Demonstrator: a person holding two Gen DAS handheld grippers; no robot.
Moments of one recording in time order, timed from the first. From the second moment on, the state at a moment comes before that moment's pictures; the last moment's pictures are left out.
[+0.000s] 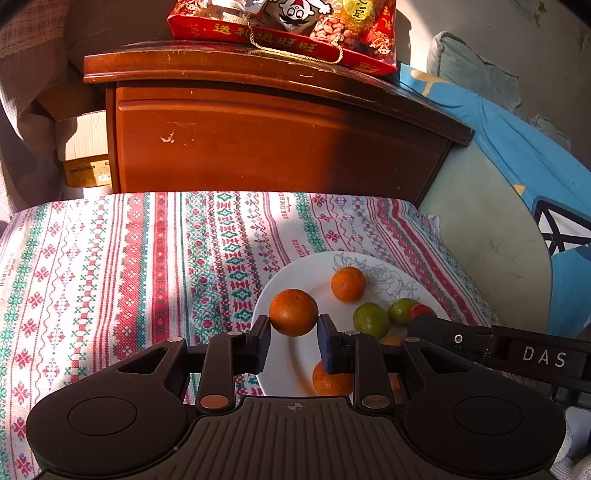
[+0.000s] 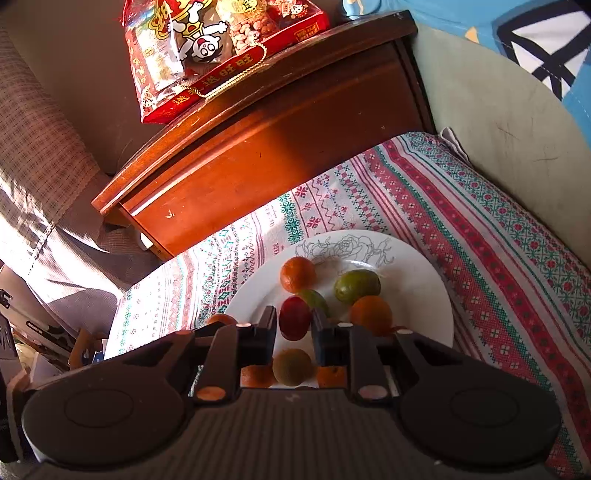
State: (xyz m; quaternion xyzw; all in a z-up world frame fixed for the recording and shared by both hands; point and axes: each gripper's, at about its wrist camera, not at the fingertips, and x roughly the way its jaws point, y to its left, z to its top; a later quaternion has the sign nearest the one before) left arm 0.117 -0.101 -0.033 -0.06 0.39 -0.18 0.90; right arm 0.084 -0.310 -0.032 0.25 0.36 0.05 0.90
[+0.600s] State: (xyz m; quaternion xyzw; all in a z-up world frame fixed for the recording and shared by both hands) left arm 0.104 -0.098 -0.013 -0.05 0.40 -0.14 0.90; right arm 0.079 -0.302 -0.011 0.19 0.36 0.02 0.91
